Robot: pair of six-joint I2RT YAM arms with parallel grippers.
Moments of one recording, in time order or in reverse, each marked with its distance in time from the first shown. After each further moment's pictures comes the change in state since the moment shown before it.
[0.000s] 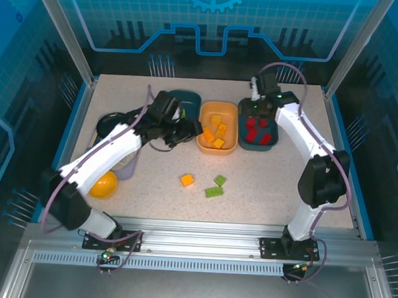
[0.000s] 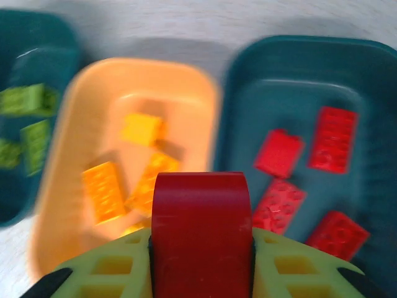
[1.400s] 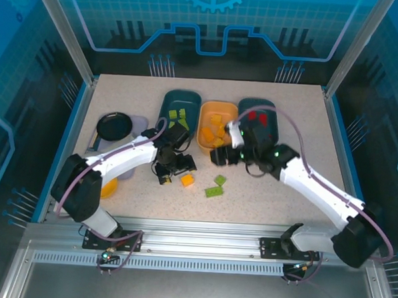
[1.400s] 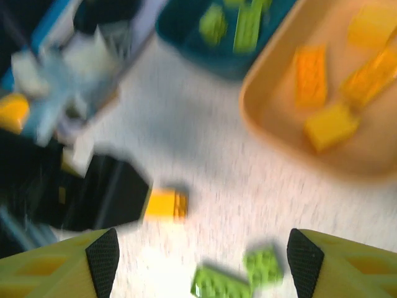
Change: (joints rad) left arm -0.070 0.069 -0.302 -0.138 -0.034 -0.172; right arm 0.418 -0.605 -0.687 0.241 -0.158 0.047
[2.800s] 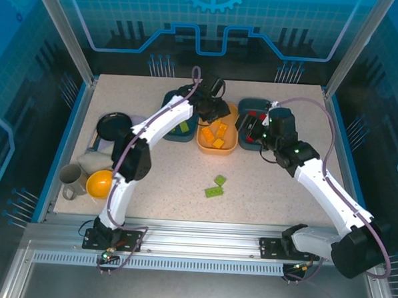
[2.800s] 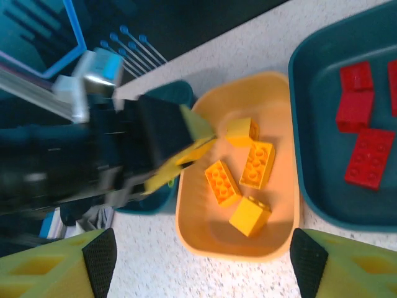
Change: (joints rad) left arm 0.042 0.674 1.075 0.063 -0.062 0.138; right arm -0.274 -0.034 0.063 0.195 0.143 0.381
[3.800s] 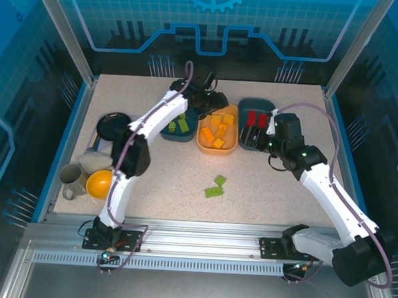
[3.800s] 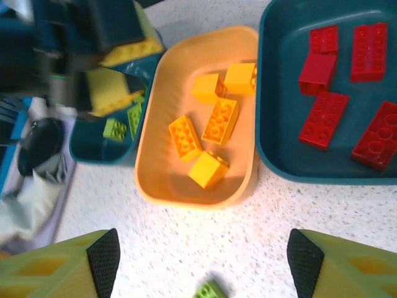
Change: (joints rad) left arm 0.055 -0.086 -0.066 -0.021 0.054 0.046; right arm -0.017 -0.083 -0.021 -0.225 -0.053 -0.198
